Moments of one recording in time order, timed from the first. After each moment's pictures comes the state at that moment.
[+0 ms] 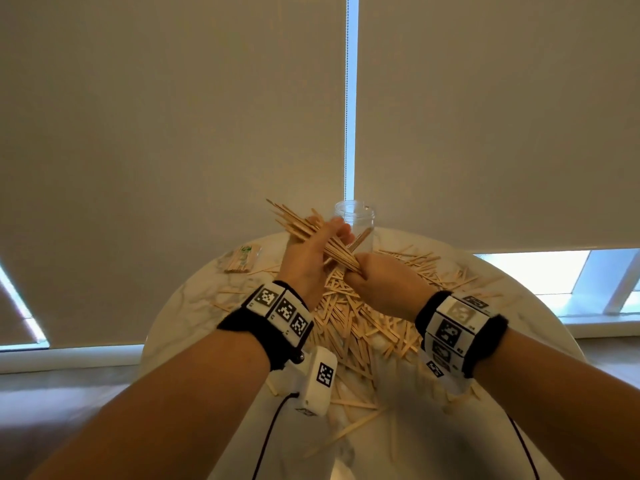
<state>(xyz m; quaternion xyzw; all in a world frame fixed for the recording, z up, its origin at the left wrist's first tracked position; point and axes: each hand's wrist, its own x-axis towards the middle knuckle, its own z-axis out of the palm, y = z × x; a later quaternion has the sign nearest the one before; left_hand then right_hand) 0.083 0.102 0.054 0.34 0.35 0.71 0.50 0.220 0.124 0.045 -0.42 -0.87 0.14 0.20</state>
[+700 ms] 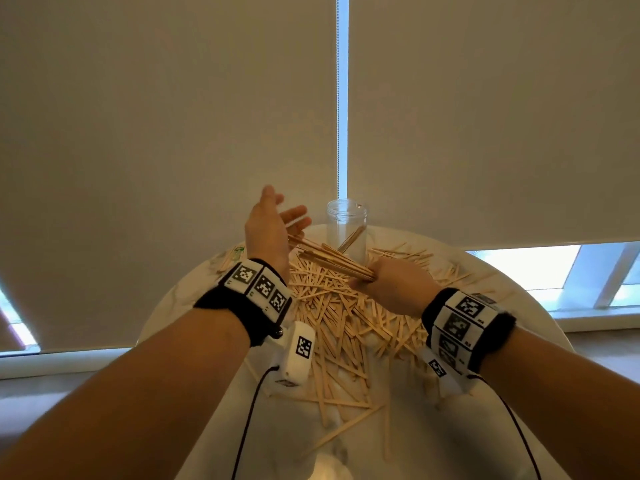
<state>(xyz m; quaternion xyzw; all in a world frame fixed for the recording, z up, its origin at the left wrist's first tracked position) 0.058 0.112 0.080 0.30 0.46 0.74 0.38 0.245 0.131 0.043 -0.52 -0.85 0.07 0.12</state>
